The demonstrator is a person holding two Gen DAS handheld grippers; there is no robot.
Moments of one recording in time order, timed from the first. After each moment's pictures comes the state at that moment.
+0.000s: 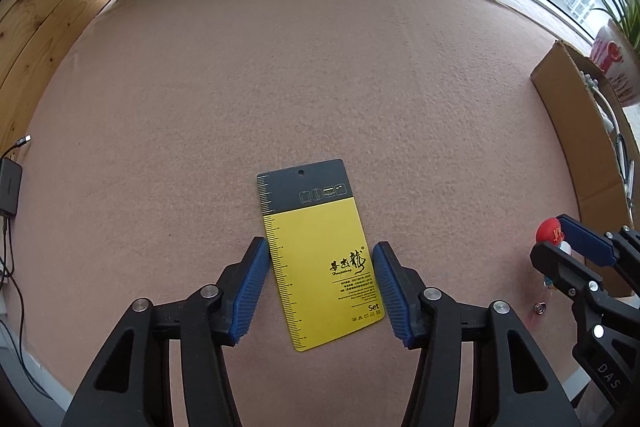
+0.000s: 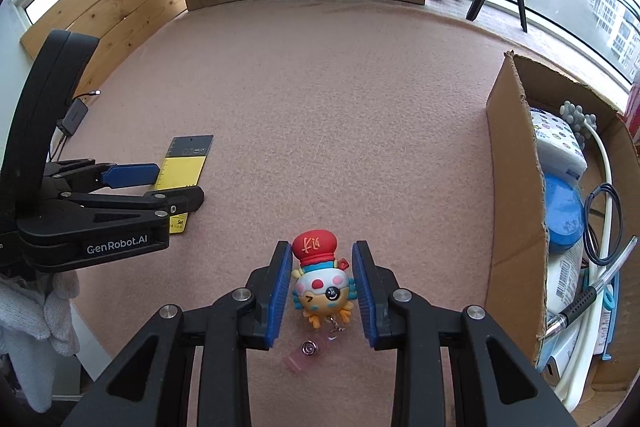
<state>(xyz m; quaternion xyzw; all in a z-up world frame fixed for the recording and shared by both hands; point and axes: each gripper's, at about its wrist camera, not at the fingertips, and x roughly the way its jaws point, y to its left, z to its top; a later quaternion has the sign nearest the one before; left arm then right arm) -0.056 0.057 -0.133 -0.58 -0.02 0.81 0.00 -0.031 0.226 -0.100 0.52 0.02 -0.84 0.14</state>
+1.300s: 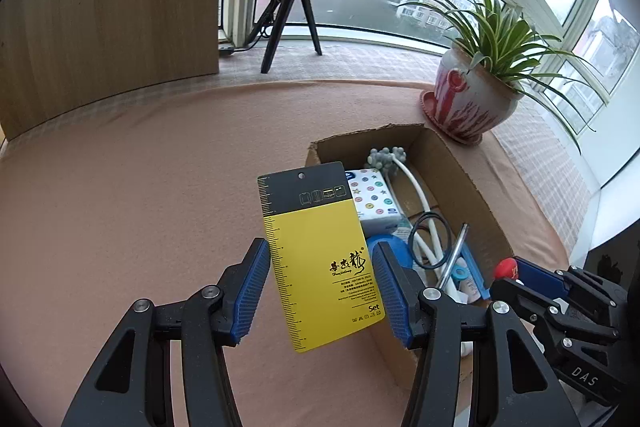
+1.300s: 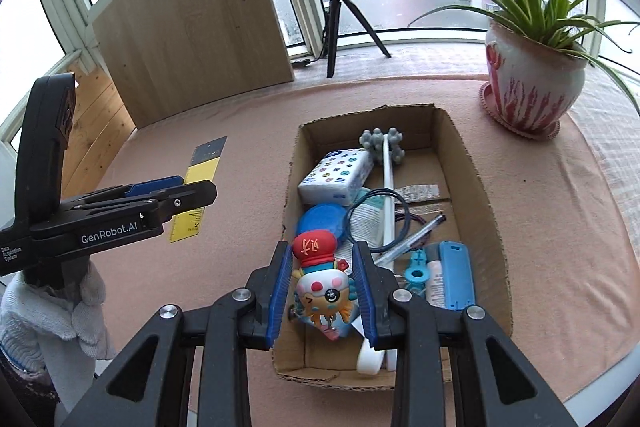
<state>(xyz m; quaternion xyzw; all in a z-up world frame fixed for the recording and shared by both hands) -0.113 0.238 -0.021 -0.48 -0.02 0.86 0.20 0.015 0.380 -0.016 0.44 -0.11 -0.89 0.04</state>
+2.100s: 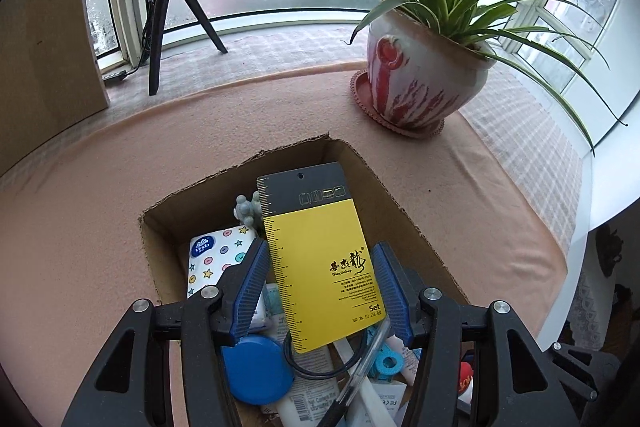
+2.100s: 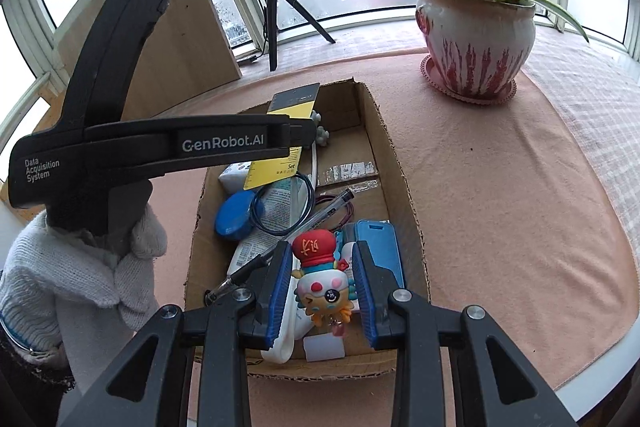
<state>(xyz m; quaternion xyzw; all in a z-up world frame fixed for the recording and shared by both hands) -0.168 0.376 -0.052 -0.49 0.03 0.84 0.25 0.021 0.437 -0.041 0.46 -0.14 -0.88 0.00</state>
